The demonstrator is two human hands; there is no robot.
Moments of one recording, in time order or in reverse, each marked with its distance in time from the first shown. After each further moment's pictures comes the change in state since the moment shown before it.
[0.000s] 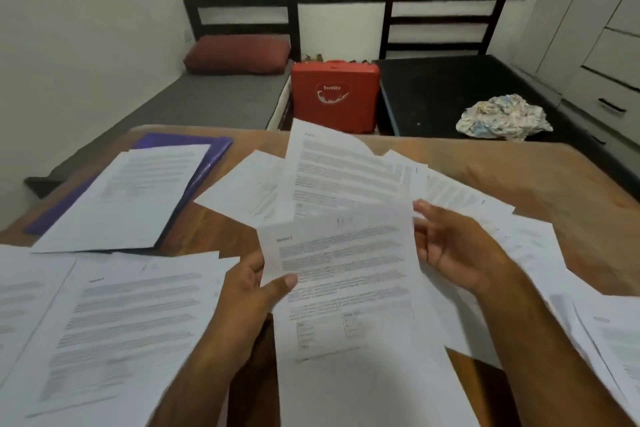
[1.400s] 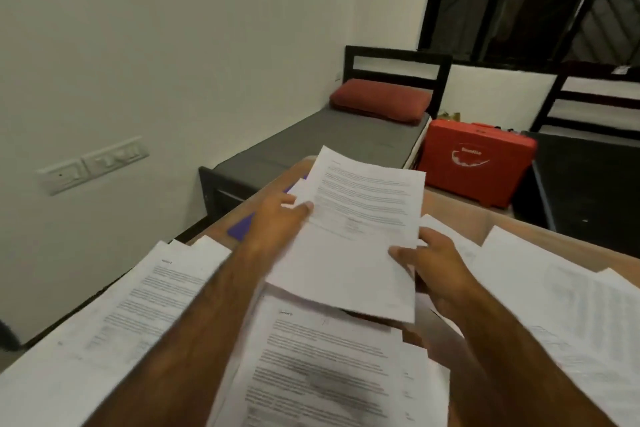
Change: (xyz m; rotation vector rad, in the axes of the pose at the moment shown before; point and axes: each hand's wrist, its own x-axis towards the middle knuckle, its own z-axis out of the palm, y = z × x) left_hand 0.121 0.066 -0.269 0.107 0.523 0.042; right_hand 0.162 0.082 0.297 -0.528 0.045 0.038
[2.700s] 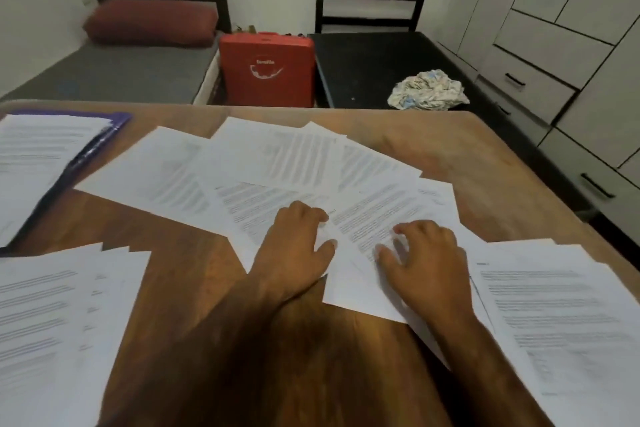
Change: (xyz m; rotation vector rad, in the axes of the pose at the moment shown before) left_hand -0.288 -0.011 0.338 0.696 -0.737 0.631; right_hand -0.249 0.139 -0.330 -1.101 0.752 0.062
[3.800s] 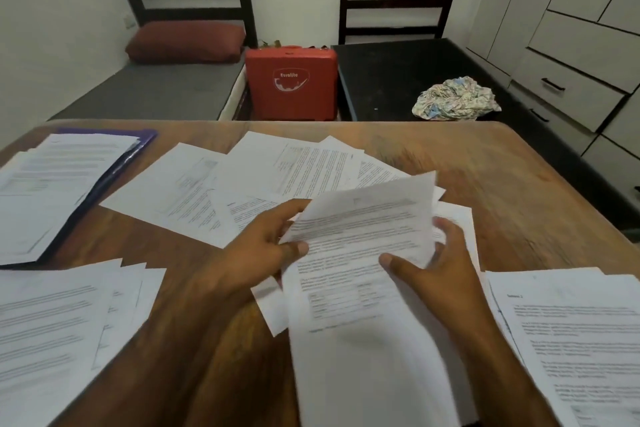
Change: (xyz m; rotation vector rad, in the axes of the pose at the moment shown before) left_hand 0.001 -0.024 -0.062 -0.673 -0.162 -0.058; right_hand 0.017 -0.010 -0.010 0.795 -0.119 0.221
